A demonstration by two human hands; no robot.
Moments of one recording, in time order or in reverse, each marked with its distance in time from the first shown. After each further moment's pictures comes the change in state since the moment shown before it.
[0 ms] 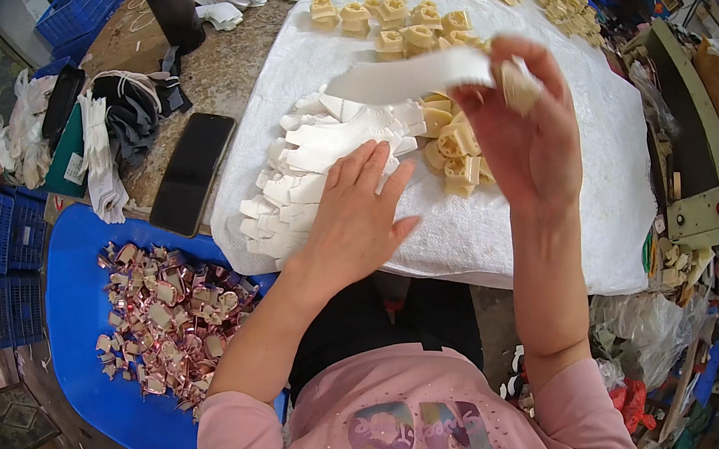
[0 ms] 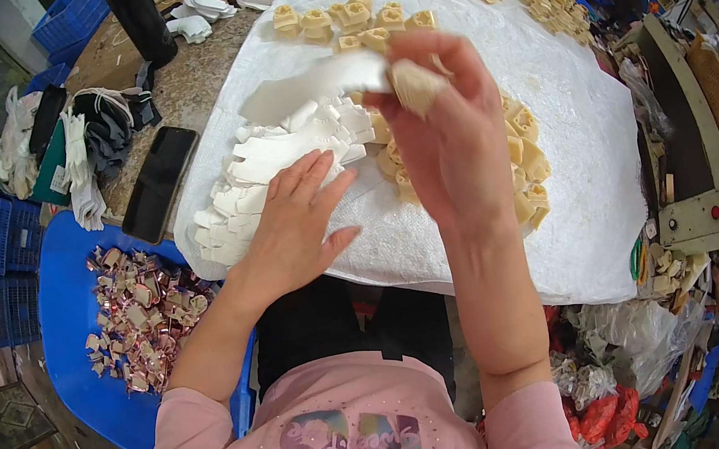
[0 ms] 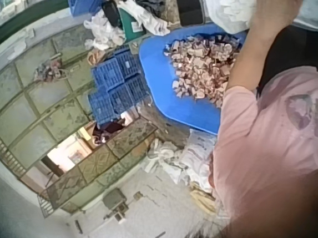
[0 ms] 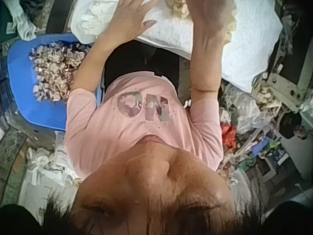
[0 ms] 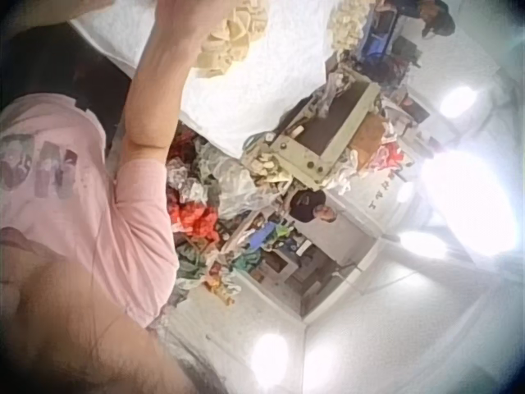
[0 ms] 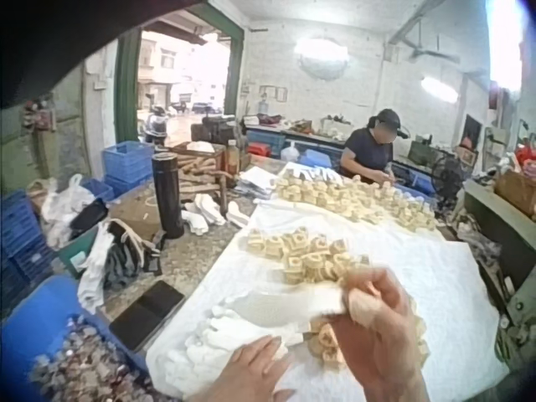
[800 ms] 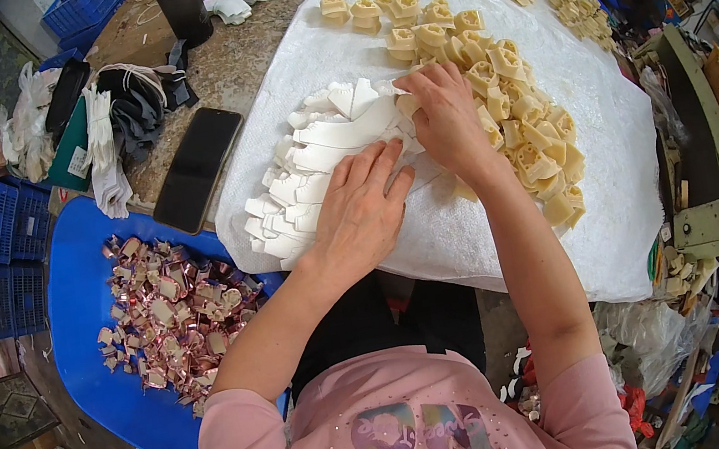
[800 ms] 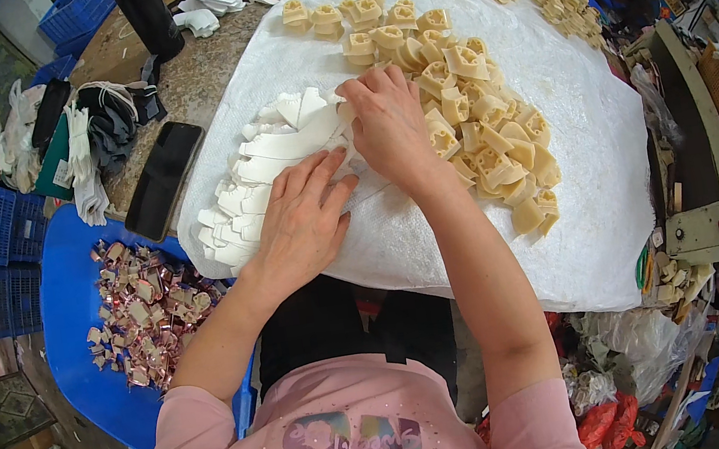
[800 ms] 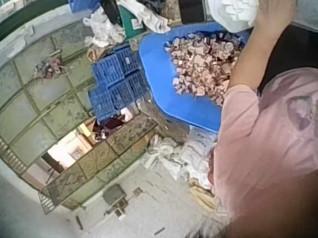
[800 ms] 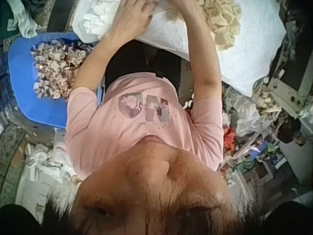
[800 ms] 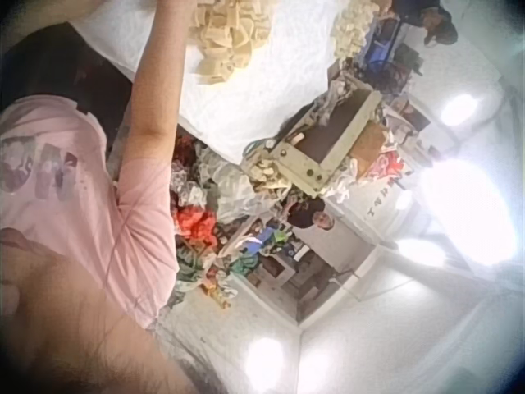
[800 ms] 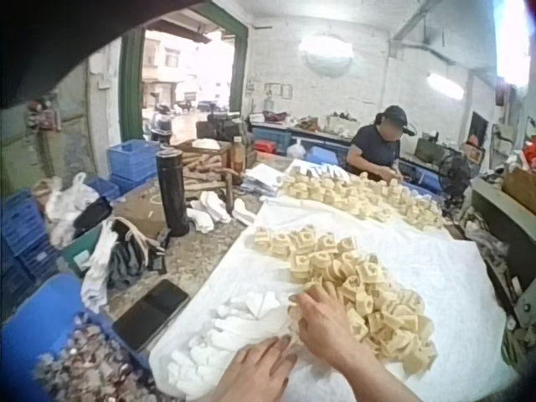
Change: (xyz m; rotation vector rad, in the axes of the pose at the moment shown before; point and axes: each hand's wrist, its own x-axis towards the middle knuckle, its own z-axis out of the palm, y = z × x) left_hand 0.006 -0.007 0.015 0.058 0.047 -0.011; right_hand 0.031 0.084 -0.048 -1.617 -0.326 -0.305
